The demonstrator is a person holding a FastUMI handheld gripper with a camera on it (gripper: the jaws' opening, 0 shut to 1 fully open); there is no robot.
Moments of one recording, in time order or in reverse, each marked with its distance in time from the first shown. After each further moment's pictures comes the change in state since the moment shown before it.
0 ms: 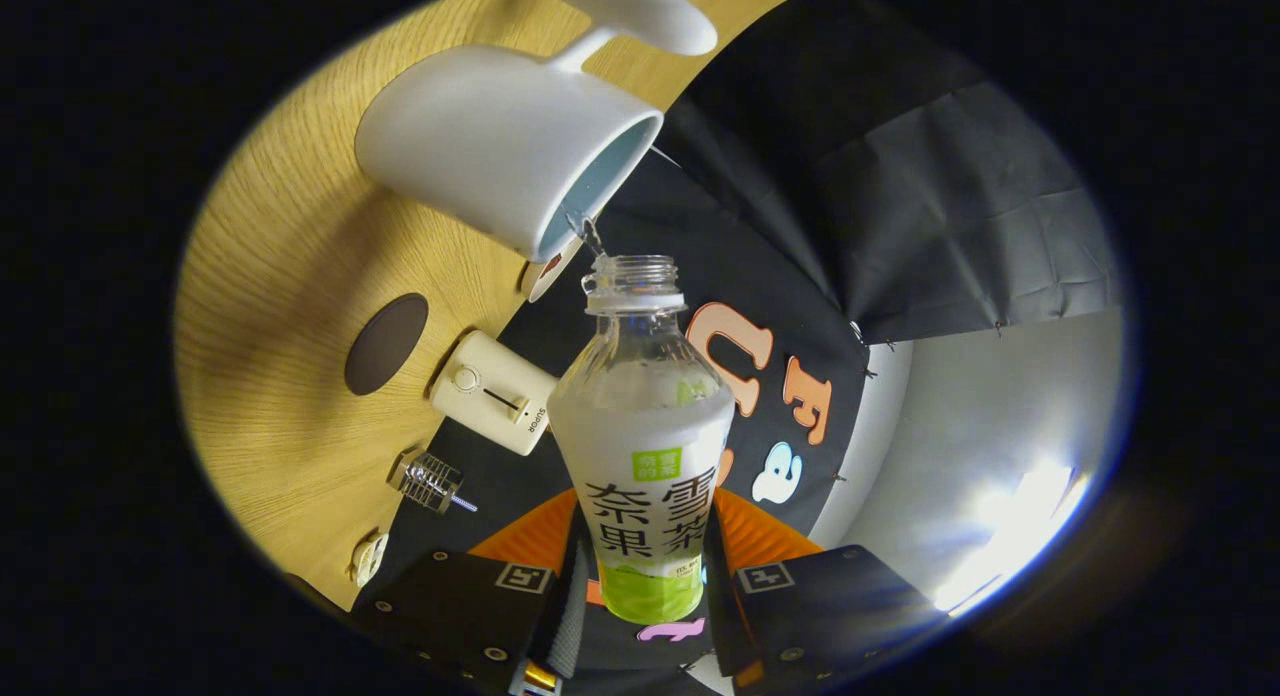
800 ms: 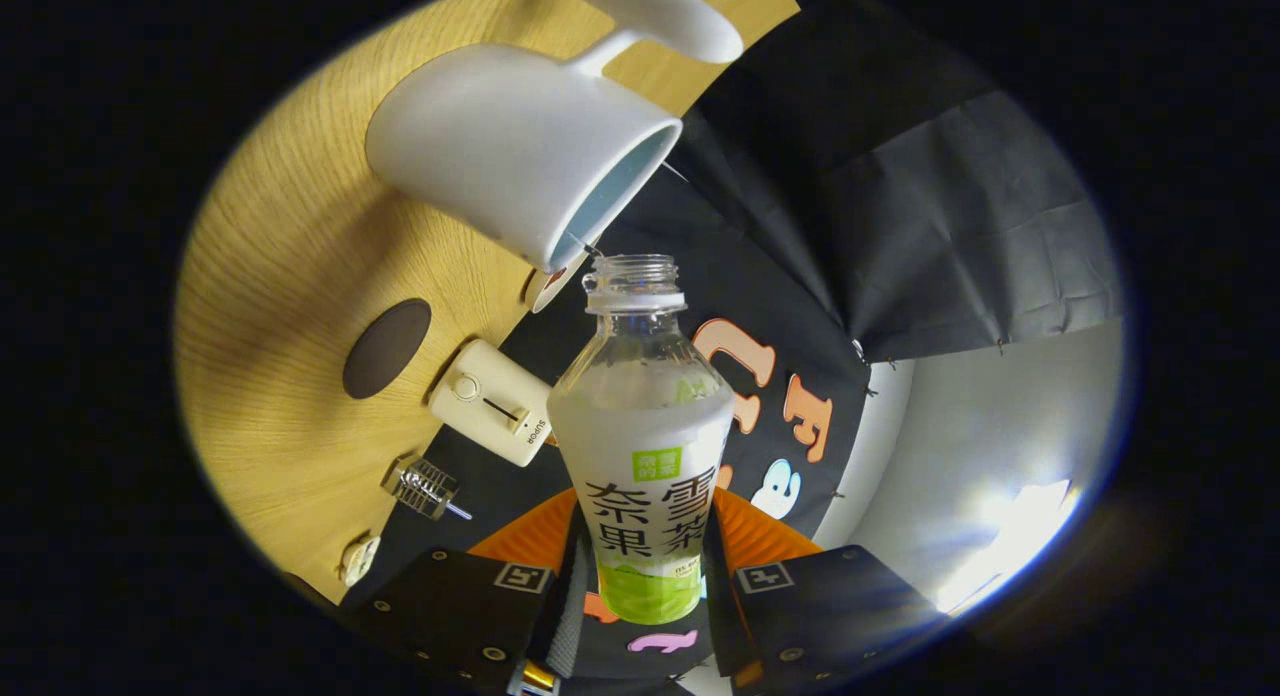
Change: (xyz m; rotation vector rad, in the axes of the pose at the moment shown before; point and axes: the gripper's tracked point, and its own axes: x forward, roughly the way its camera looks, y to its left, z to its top) arm 0.006 0.011 -0.003 0.061 -0.023 0.048
